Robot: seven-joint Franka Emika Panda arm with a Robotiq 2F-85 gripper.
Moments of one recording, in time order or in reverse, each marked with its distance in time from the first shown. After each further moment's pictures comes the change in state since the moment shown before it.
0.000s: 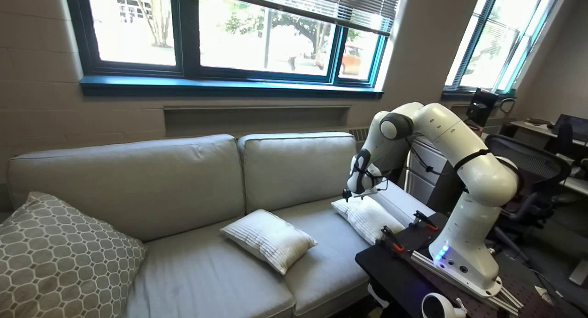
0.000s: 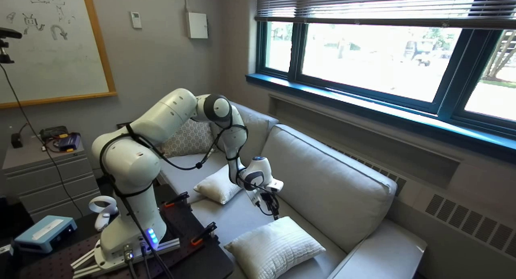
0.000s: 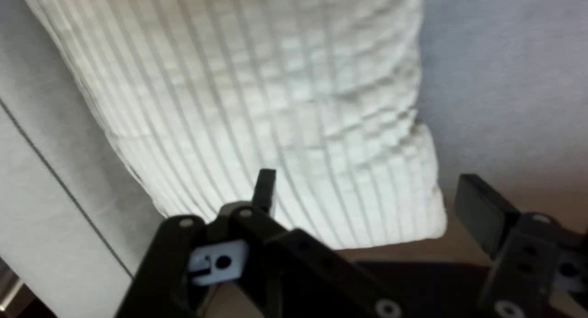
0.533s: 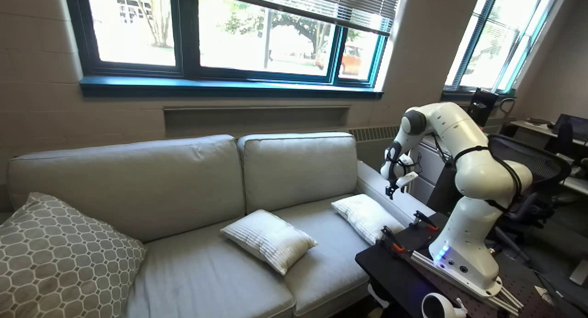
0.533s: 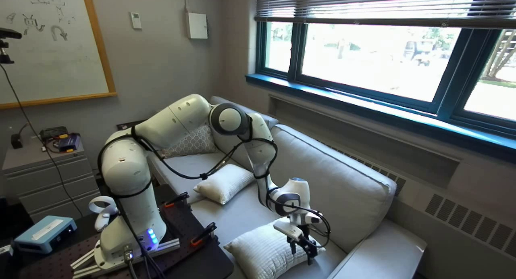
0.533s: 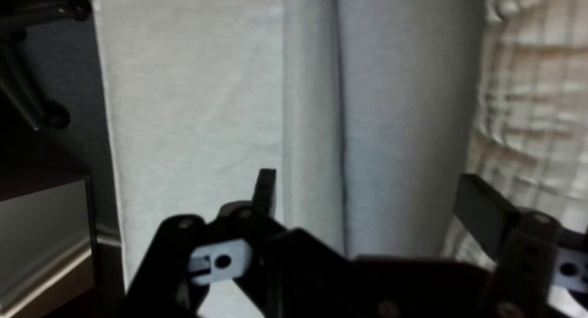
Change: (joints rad) arm -0.432 -0.006 -0.064 0.164 -0.288 -0.298 -0.479
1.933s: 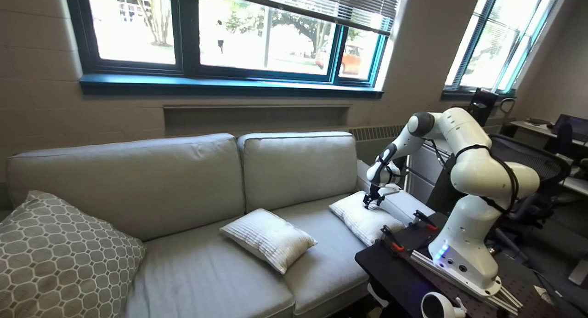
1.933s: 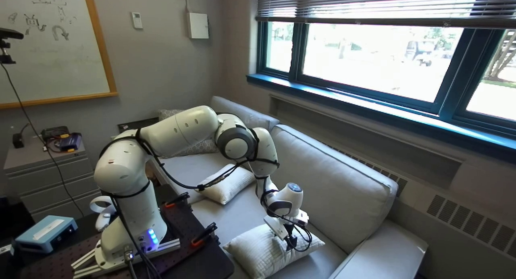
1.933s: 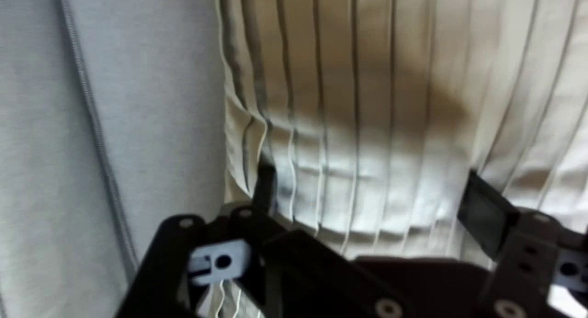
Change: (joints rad) arm -0.237 0.095 0.408 0.090 0.080 -0.013 -0.084
